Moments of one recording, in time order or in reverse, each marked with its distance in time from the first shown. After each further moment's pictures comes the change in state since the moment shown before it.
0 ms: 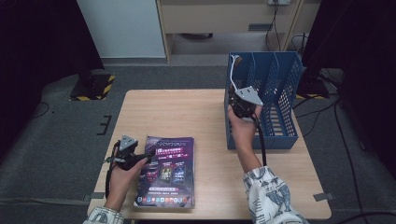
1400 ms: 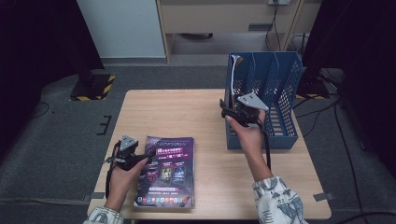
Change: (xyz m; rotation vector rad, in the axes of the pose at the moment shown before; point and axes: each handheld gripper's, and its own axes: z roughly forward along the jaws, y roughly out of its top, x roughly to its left) left arm -0.002 0.000 0.000 0.004 -0.003 0.006; right arm -0.004 -0.009 -0.022 0.069 0.132 0.035
